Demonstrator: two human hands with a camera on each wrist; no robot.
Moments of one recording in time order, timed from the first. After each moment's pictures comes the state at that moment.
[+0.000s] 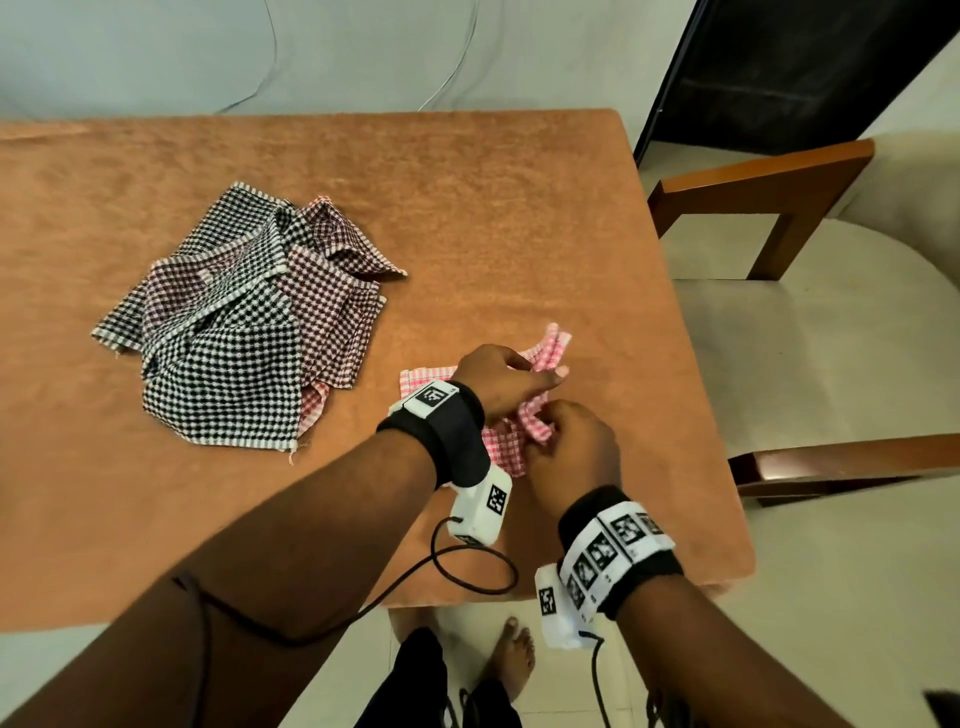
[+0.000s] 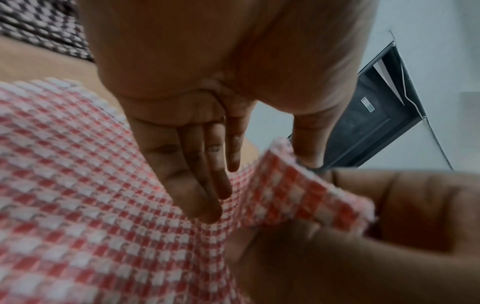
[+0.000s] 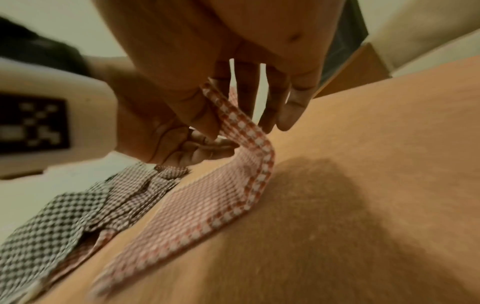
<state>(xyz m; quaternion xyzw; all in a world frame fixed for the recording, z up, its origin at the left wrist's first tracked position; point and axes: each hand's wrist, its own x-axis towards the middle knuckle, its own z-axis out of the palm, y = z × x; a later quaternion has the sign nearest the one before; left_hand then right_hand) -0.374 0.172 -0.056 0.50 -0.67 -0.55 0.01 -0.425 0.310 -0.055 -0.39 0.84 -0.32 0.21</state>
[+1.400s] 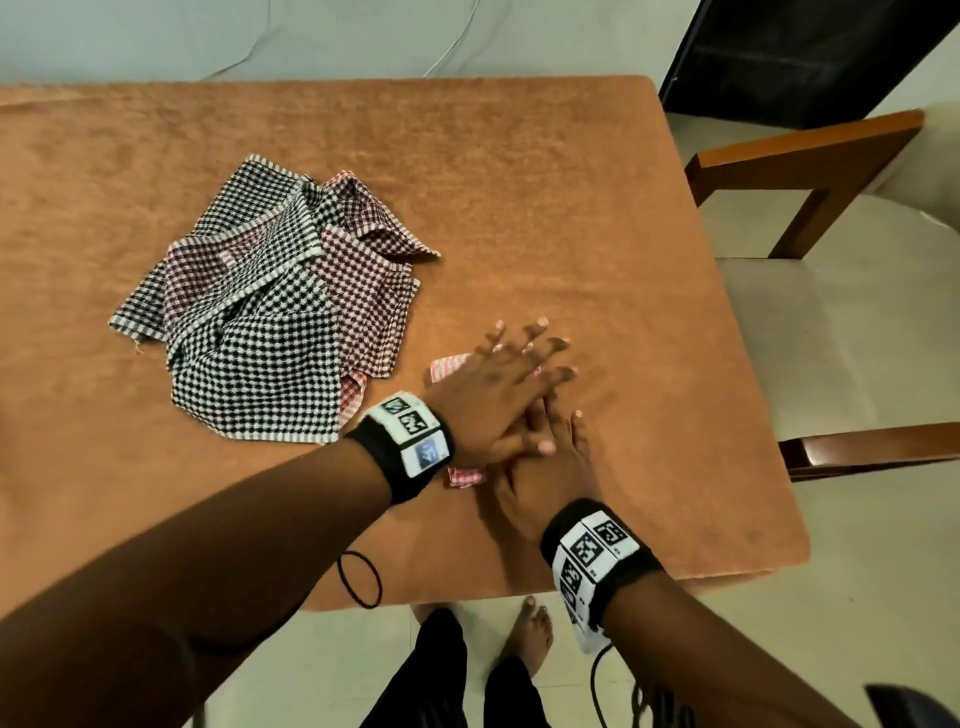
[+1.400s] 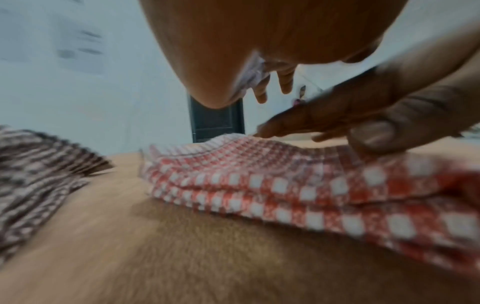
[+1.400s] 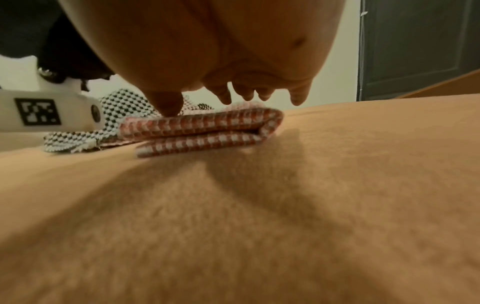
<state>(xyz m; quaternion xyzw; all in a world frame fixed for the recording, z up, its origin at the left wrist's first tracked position) -0.288 0.146 -0.080 0.07 -0.99 -0.15 0.02 -0.358 0.286 -0.099 -0.56 0.81 -0.06 0.17</state>
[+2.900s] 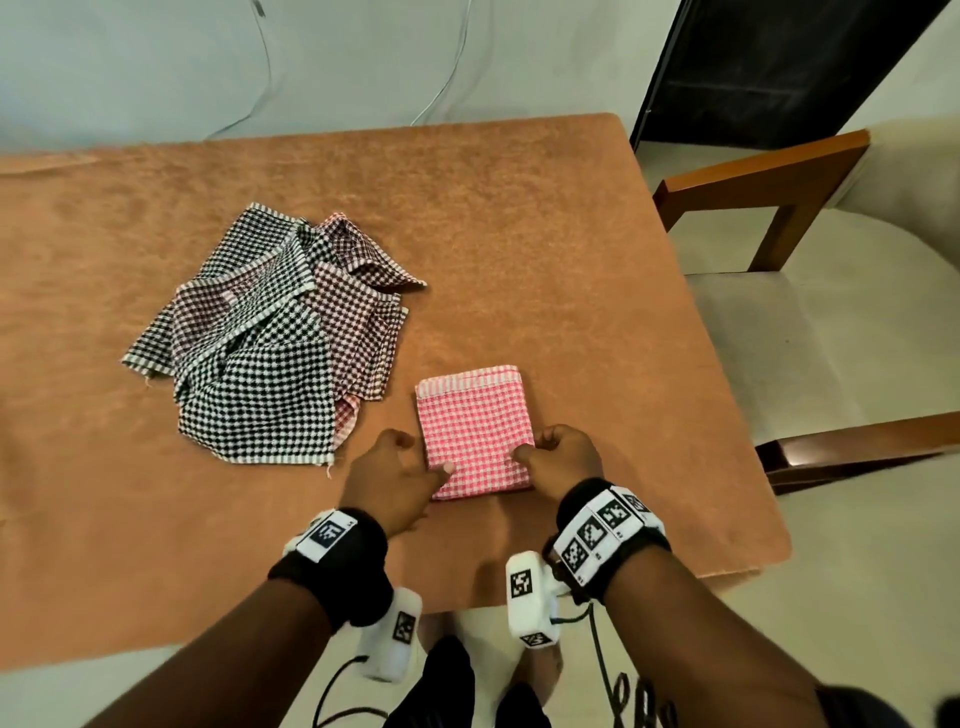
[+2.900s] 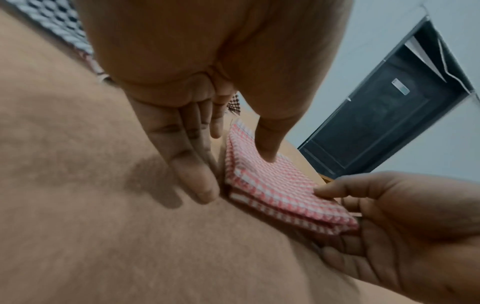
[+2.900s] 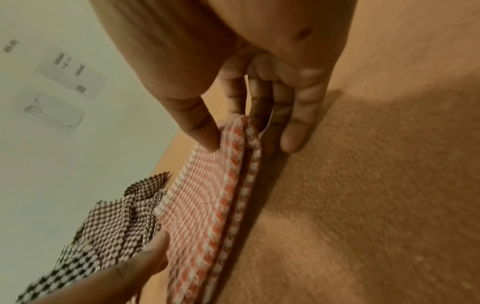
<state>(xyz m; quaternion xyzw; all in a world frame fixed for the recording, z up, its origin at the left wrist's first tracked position) -0.208 0.194 -0.079 0.61 -0.62 -0.49 0.02 -0.393 0.280 -0.095 -0.14 0.84 -0.33 0.41</state>
